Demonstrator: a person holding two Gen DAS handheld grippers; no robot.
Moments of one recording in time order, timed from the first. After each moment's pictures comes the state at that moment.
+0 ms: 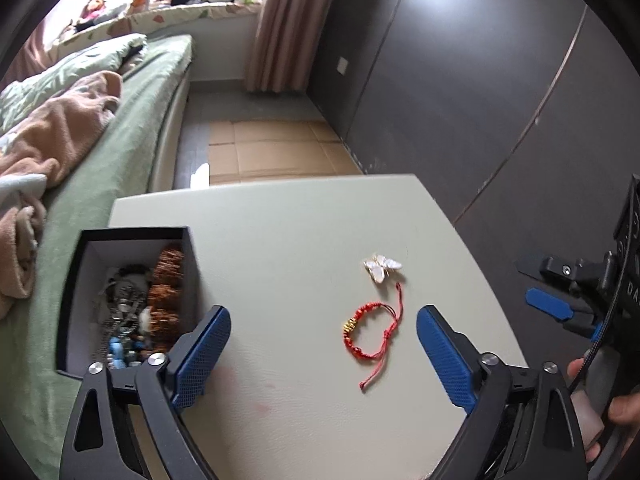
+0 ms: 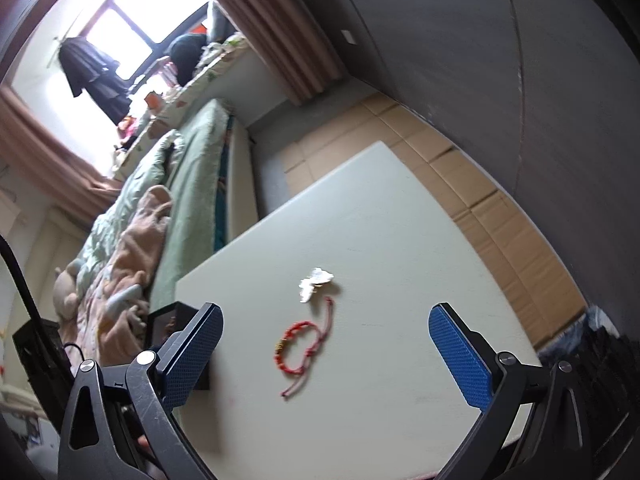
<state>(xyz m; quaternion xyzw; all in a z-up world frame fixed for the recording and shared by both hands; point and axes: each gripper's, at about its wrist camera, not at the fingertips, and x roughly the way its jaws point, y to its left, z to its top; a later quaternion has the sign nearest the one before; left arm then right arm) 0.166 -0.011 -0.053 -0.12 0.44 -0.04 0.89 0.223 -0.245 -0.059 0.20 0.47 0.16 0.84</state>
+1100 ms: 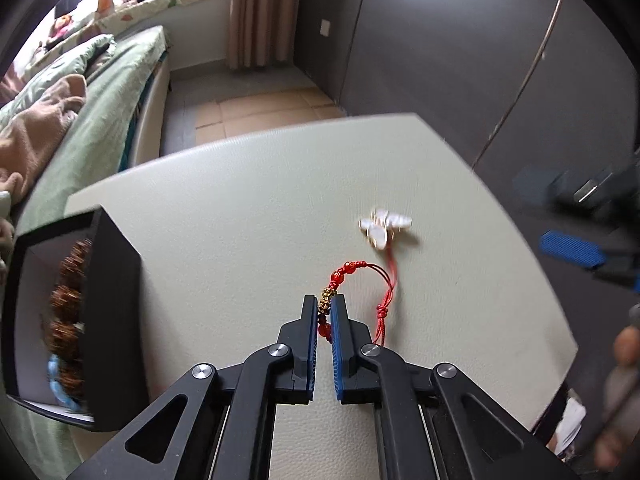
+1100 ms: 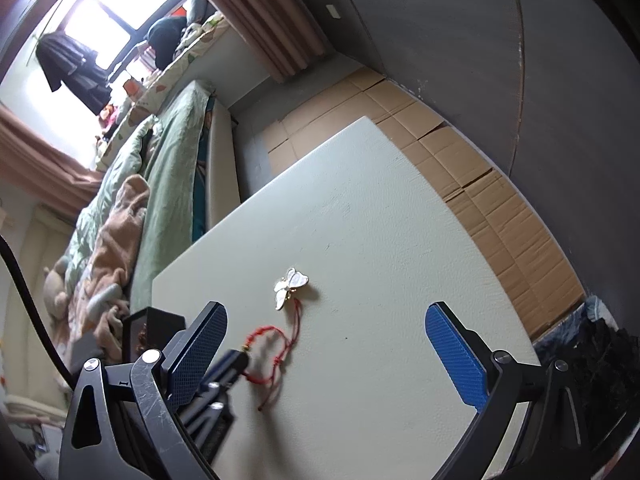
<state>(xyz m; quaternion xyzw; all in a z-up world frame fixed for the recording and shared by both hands) 0.193 -0.043 -0.098 -0.06 0.47 -0.04 0.88 0.254 -0.234 -0.081 0.17 0.51 0.15 0.83</state>
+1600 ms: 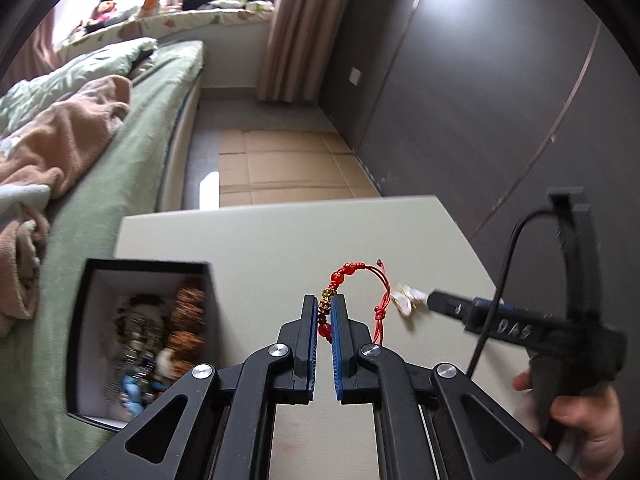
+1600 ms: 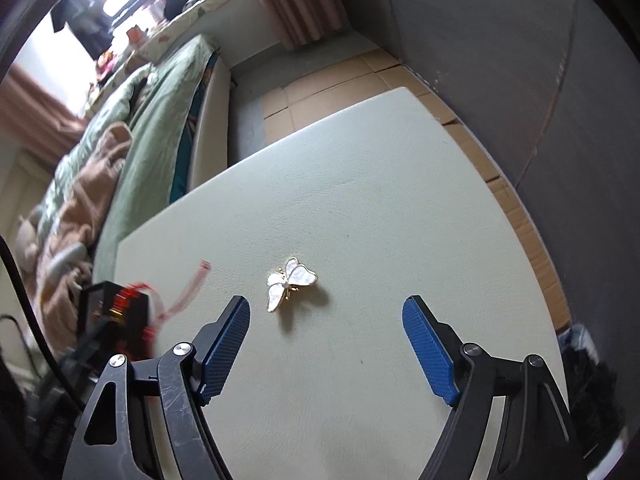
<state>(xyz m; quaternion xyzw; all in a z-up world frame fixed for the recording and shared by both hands) 0.185 0.019 -0.051 -0.13 0.41 -0.01 0.90 0.281 -0.181 -0.110 0.07 0.54 0.16 0.82</state>
